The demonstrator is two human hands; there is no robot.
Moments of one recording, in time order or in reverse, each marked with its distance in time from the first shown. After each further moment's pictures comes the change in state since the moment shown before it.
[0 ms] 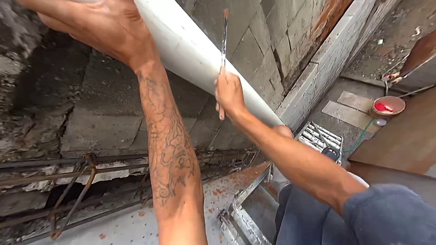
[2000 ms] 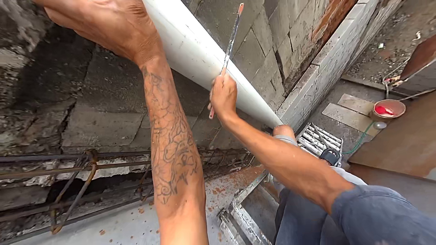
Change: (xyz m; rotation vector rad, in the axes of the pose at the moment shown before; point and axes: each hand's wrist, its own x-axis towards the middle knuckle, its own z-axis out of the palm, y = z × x) left_hand -0.001 0.005 0.002 0.050 0.022 -0.016; right_hand 0.004 0.018 0.032 -0.034 0.150 -0.078
